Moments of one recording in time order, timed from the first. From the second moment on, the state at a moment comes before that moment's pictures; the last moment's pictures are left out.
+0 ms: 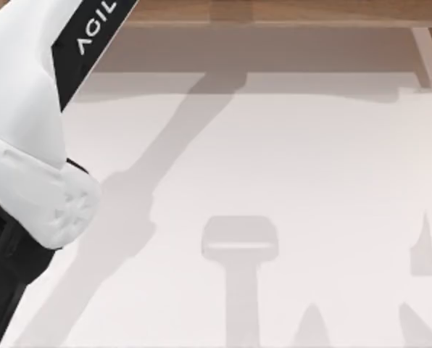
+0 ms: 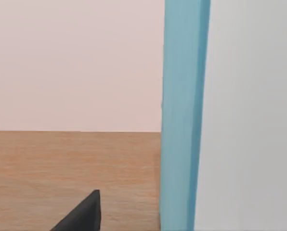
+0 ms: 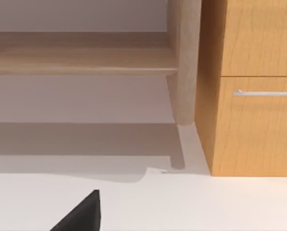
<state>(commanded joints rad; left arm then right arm) -0.66 2.45 2.90 -0.42 -0.61 0.01 0.00 0.00 0.00 0.00 0.00 0.00</state>
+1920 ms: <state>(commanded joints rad) -0.69 2.27 2.60 -0.32 -0.64 0.02 0.00 0.00 0.00 0.00 0.00 0.00</state>
